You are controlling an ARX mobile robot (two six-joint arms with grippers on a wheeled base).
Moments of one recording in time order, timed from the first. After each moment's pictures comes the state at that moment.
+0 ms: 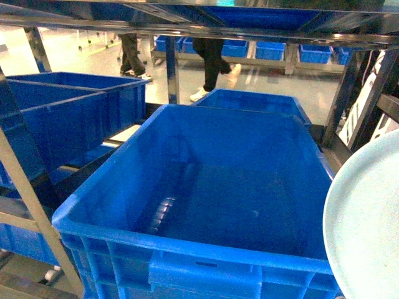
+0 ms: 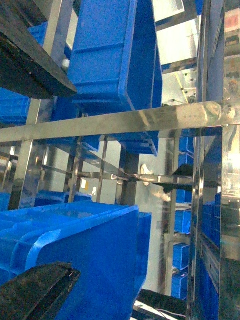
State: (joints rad) left arm 0.00 0.01 0.01 0.00 0.00 0.00; right arm -0.05 0.53 0.02 0.41 -0.10 -0.08
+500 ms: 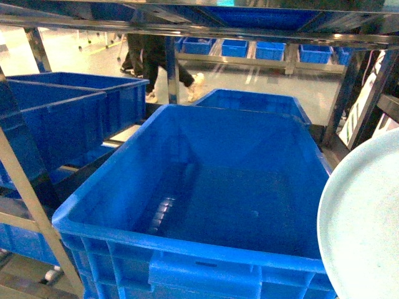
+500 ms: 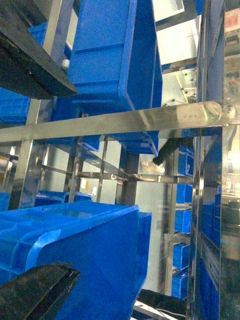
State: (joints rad) left arm 0.00 0.01 0.01 0.00 0.00 0.00; right arm -0.01 0.54 0.03 0.42 -0.07 -0.08
